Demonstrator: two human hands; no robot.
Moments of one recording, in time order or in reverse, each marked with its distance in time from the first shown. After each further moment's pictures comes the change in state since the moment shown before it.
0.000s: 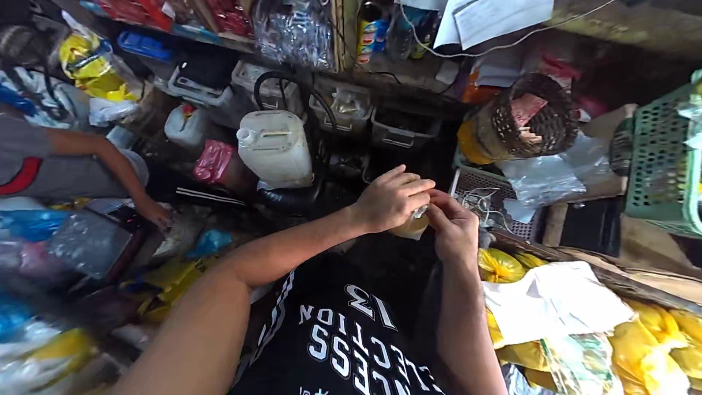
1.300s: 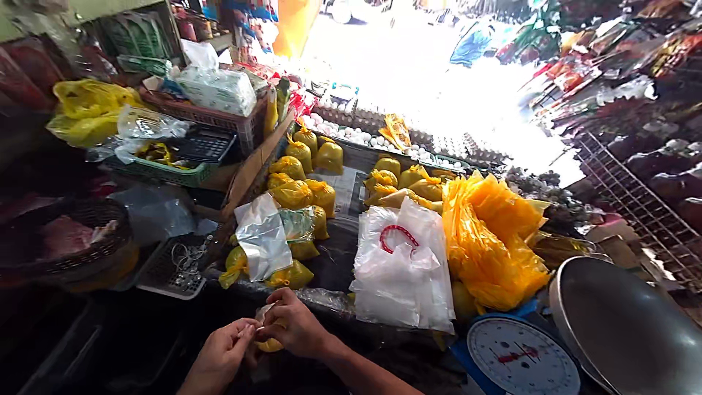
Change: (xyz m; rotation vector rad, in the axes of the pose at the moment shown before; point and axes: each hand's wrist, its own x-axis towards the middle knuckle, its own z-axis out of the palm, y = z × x) left_hand 0.015 0.148 0.085 -0.845 -1.143 0.084; right_hand -0.260 0.001 -0.027 -0.342 0.801 0.176
